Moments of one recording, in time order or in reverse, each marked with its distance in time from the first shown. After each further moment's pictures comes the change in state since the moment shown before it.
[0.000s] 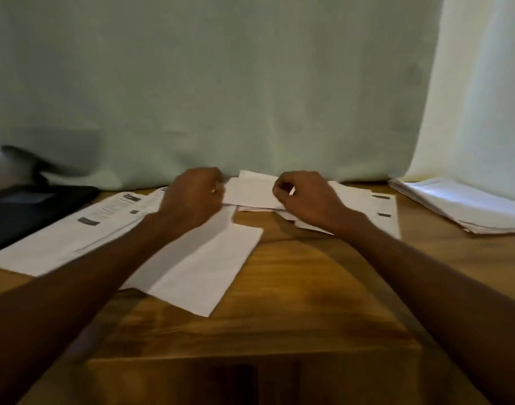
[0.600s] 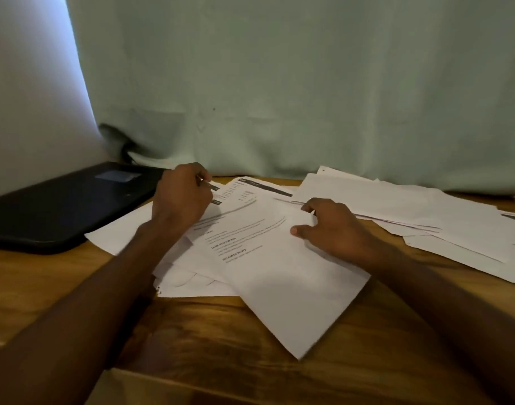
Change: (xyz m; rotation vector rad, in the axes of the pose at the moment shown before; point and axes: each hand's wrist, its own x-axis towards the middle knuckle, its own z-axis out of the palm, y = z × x) left_hand -0.028 -0.154 -0.042 -0.101 0.208 -0.469; right_hand 0.030 -0.086 0.115 0.050 -0.312 0.182
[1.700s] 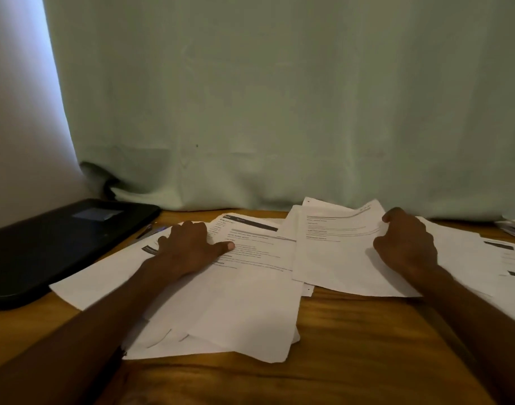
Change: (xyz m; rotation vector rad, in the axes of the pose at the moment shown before) left_hand 0.021 -0.013 0.057 0.441 -0.436 0.039; right_hand 0.016 0.104 -0.064 -0.072 0.431 0.425
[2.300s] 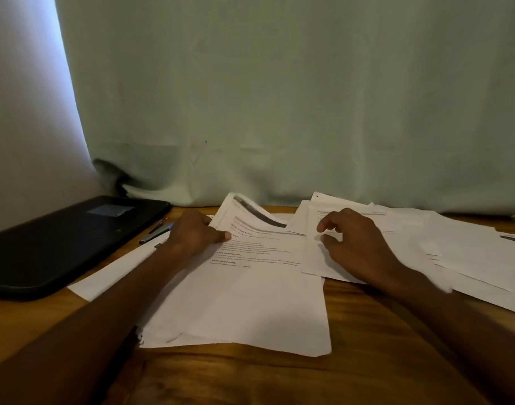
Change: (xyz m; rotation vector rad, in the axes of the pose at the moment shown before) left_hand -0.004 -0.002 -0.011 -0.759 0.055 -0.127; right_hand -0.040 -0.050 0.033 0.193 -0.138 -0.518
